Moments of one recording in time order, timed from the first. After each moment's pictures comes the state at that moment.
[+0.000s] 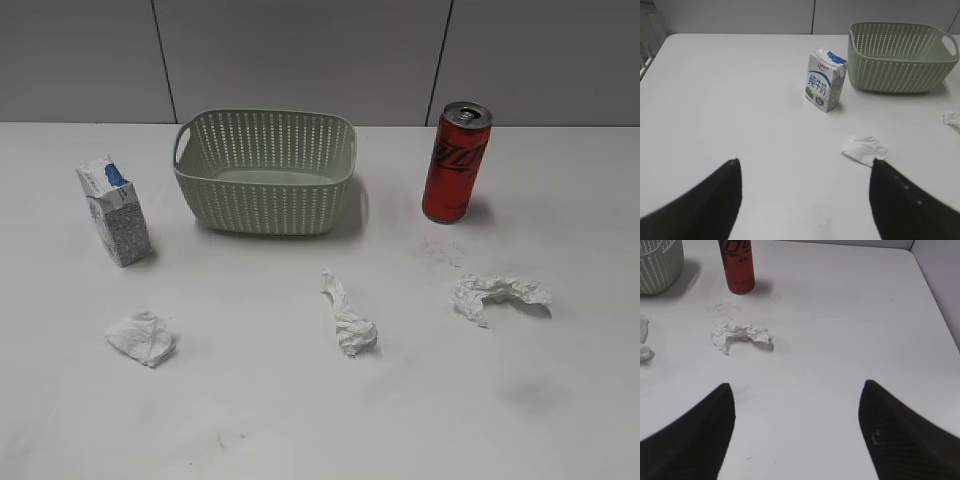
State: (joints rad) left arm -0.08 -0.01 -0.50 -0.16 1.03 0.12; right arm 0.02 -0.01 -0.42 0.11 0.94 -0.10
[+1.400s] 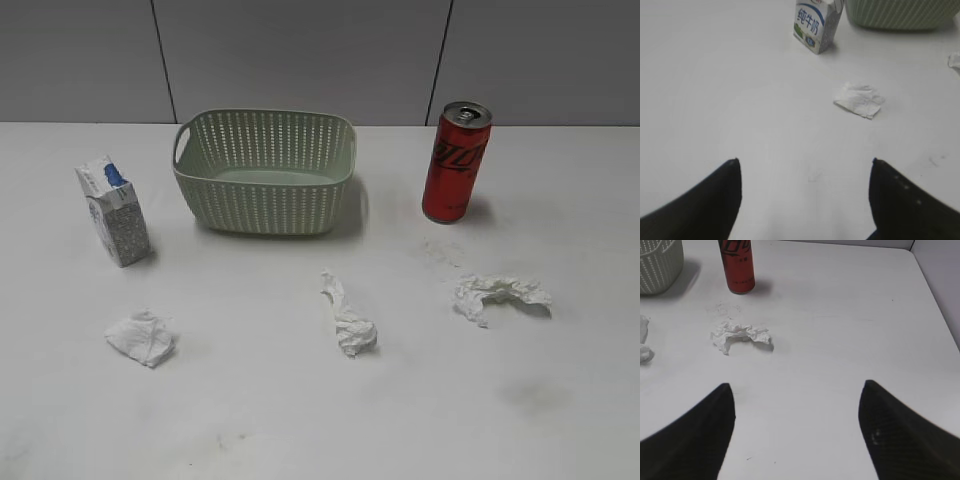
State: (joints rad) left arm -0.09 0.41 -0.53 -0.25 0.98 0.21; right arm 0.02 -0.01 -0.42 0.11 0.94 -0.10
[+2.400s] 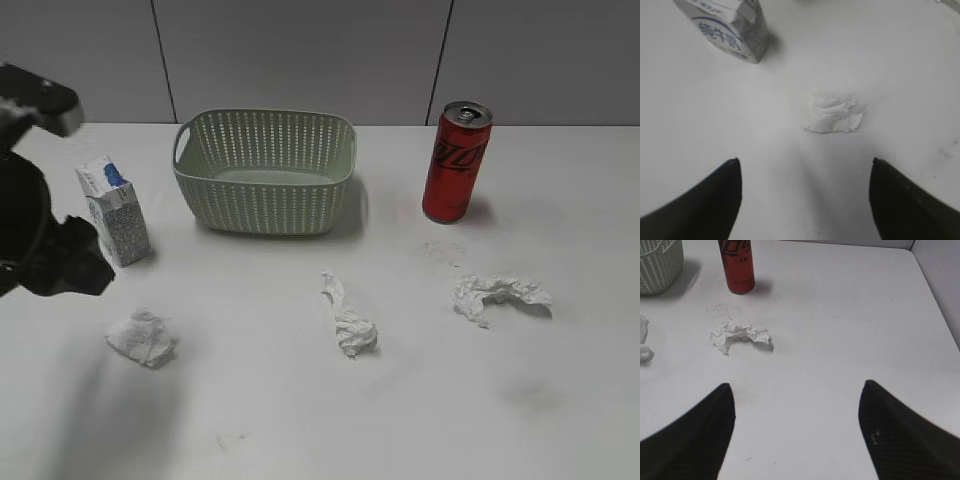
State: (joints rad) left arm -0.40 1.34 -0.84 -0.16 0.74 0.34; right arm 0.02 -0.01 -0.42 0.11 0.94 -0.10
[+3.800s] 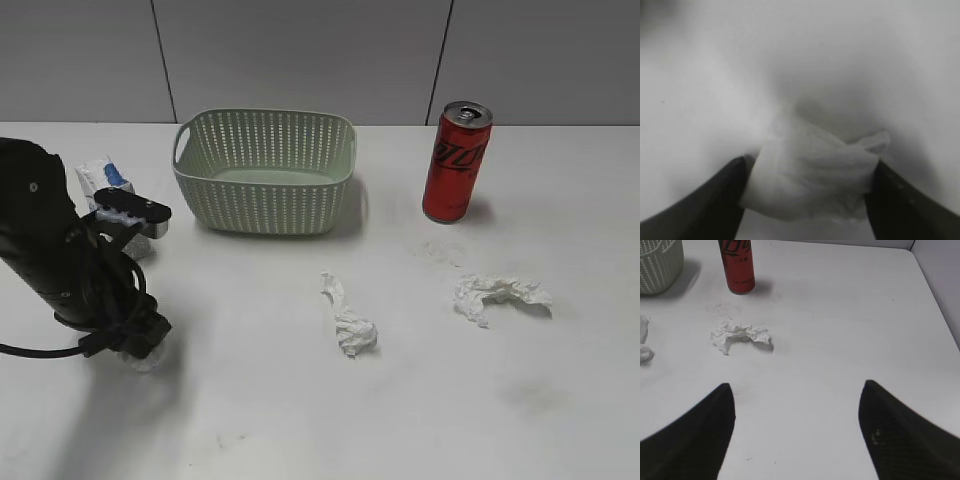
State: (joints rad) left arm -0.43 1.82 -0.84 -0.23 0.50 0.34; right arm 0.02 -0.01 -0.42 0.11 0.94 -0.10
